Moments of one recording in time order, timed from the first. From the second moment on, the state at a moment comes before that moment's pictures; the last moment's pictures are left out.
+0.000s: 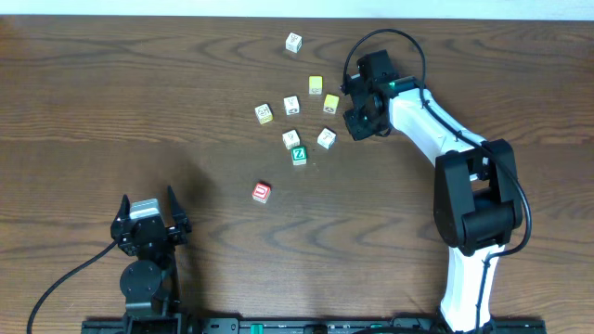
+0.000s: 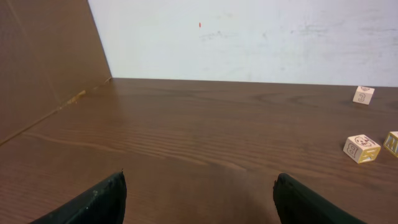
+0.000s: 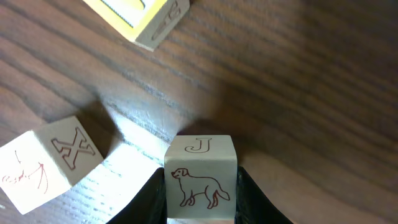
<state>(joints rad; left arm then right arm) 0.03 0.01 0.02 -0.11 -0.21 0.05 0.30 2.15 1.57 -0.71 -0.08 -0.10</state>
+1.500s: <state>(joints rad) 0.03 0.01 0.02 -0.11 -0.21 0.05 0.65 1.62 0.85 -0.56 0.05 0.49</state>
